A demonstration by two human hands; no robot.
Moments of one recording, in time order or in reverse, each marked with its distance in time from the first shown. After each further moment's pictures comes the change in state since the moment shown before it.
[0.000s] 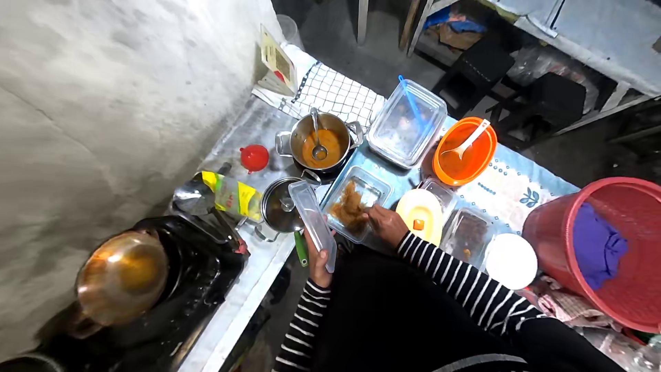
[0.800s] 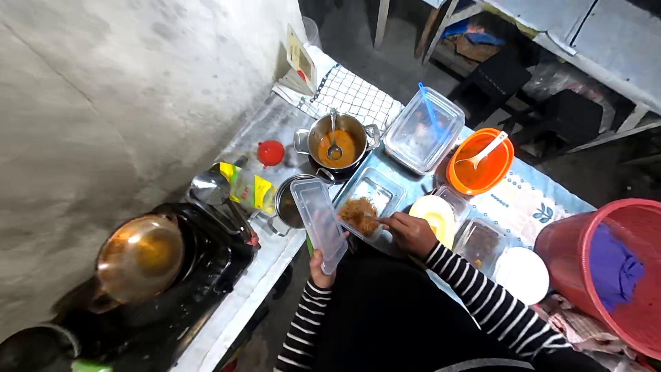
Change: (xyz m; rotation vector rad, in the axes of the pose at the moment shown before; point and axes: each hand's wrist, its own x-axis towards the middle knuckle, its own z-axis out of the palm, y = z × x) left_hand 0.002 0.031 -0.008 -0.271 -0.070 0.000; right_hand -0.011 -0.004 -0.034 -0.044 0.095 -0.214
